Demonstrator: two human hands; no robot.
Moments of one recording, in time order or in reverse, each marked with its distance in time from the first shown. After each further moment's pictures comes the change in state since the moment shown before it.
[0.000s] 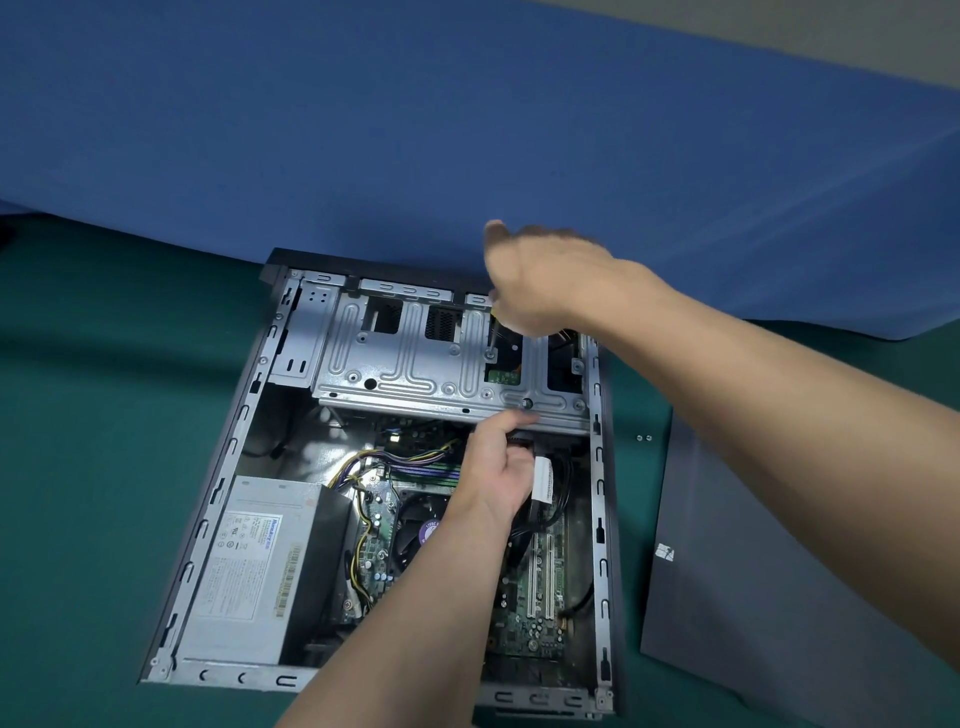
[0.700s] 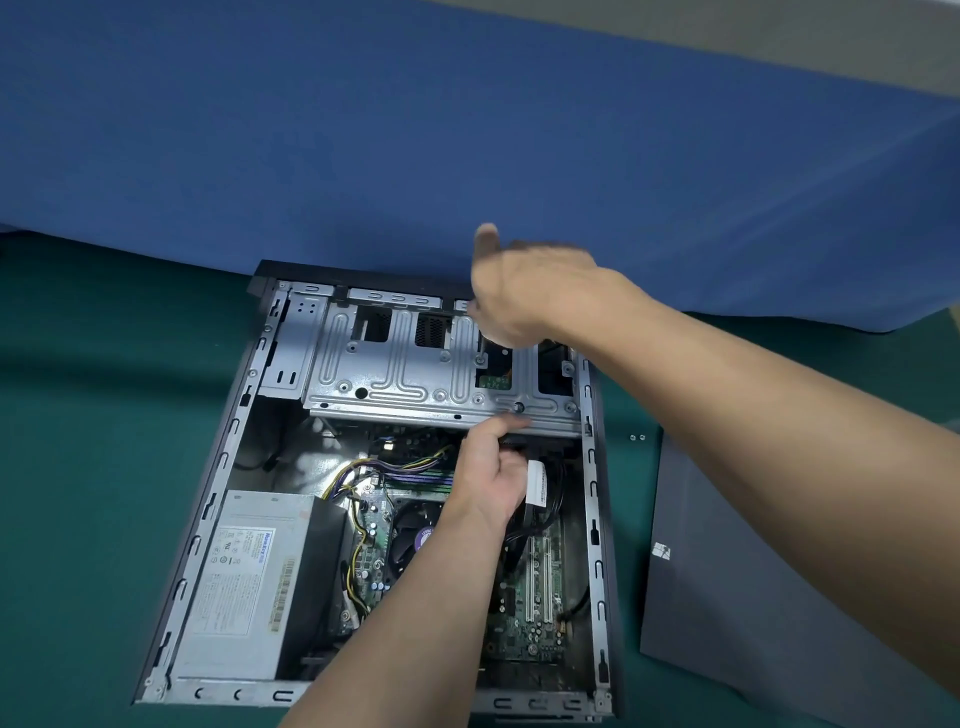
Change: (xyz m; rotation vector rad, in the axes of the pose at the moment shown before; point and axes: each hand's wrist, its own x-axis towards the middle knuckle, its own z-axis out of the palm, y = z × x) left_hand 0.000 0.000 0.000 -0.004 0.034 -0.011; right_hand -0.005 -0.007 -0.004 -0.030 -0.100 0.077
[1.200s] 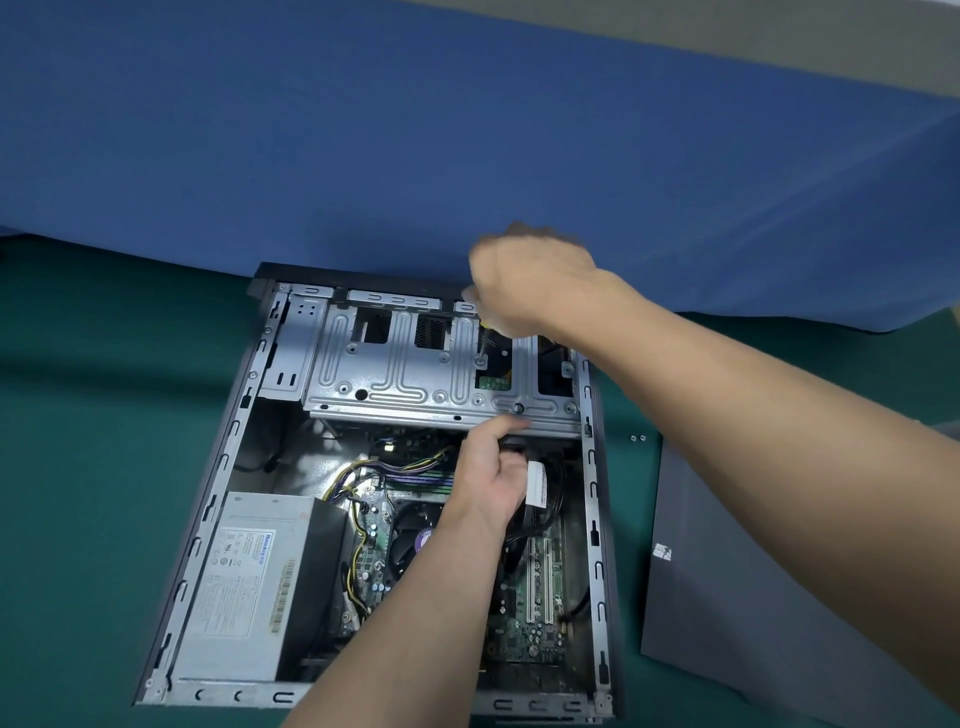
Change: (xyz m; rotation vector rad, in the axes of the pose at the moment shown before) left_hand 0.000 -0.001 0.000 0.017 -0.058 0.029; right_hand 0.000 0.001 -0.004 -0.016 0.106 -0.023
